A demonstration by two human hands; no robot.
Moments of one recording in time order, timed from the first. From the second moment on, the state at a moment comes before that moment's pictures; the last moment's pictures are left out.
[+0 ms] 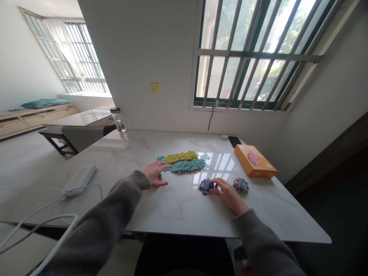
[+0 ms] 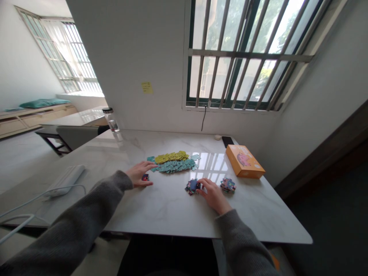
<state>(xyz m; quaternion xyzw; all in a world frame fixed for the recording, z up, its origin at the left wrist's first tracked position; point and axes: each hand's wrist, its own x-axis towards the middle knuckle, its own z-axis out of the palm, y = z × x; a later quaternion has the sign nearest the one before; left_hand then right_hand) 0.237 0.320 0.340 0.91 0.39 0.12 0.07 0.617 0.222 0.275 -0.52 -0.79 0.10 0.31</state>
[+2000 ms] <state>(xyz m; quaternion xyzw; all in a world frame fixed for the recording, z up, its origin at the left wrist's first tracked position) 0.294 0.237 0.275 0.89 0.39 0.19 0.17 0.505 0.187 0.278 -0.44 -0.85 0.03 0.28</state>
